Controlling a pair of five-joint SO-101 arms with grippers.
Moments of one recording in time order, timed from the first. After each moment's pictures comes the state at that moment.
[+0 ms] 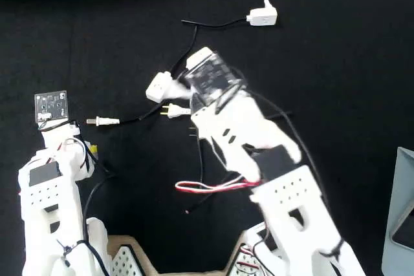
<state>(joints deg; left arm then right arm) -25.8 -51.6 72.8 45.5 -11.5 -24.9 -50.3 48.3 44.4 14.5</state>
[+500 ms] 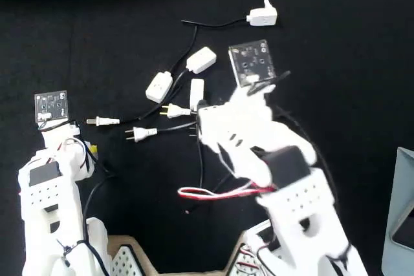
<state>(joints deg) -25.8 -51.6 72.8 45.5 -11.5 -26.2 -49.2 37.7 63.5 -13.5</state>
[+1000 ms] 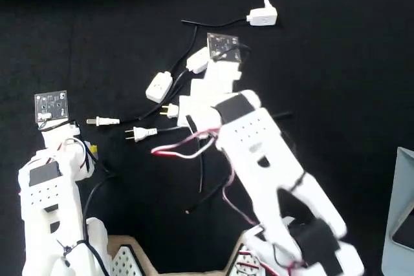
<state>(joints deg) -25.8 -51.6 72.8 45.5 -11.5 -28.4 -16.5 26.9 63.5 -31.3</state>
